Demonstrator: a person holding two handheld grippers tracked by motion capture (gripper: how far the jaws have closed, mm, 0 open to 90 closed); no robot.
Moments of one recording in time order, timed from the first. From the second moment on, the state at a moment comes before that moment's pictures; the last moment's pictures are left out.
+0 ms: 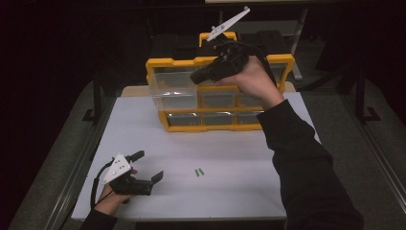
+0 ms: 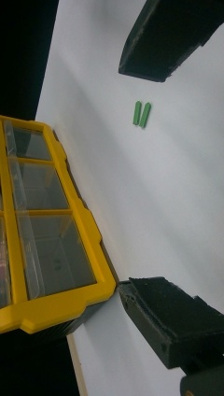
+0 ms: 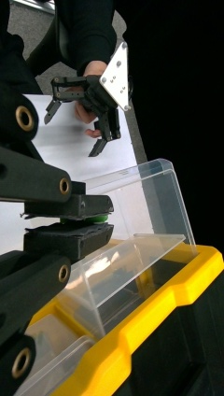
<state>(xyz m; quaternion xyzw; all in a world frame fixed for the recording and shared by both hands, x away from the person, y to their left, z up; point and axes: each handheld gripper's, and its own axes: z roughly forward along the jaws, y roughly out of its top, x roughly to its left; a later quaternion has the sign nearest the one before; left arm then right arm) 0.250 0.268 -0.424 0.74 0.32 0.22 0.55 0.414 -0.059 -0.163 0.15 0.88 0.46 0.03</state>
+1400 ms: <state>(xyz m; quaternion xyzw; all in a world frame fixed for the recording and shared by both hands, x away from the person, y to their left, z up) 0.249 0.268 -0.424 0.74 0.32 0.22 0.55 0.415 -0.051 -0.160 0.16 0.89 0.43 0.05</state>
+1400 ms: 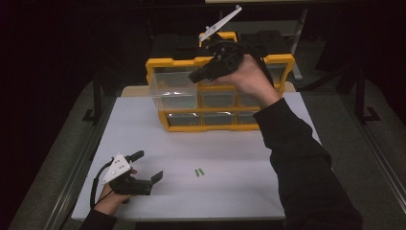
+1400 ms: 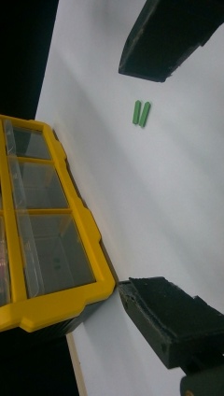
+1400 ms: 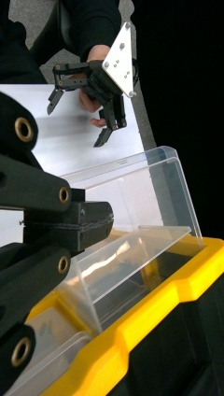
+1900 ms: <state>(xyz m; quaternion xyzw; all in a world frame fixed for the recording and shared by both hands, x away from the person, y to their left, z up) 0.250 0.267 -0.424 0.74 0.32 0.22 0.55 0.412 -0.078 -0.173 0.18 0.88 0.43 0.05</state>
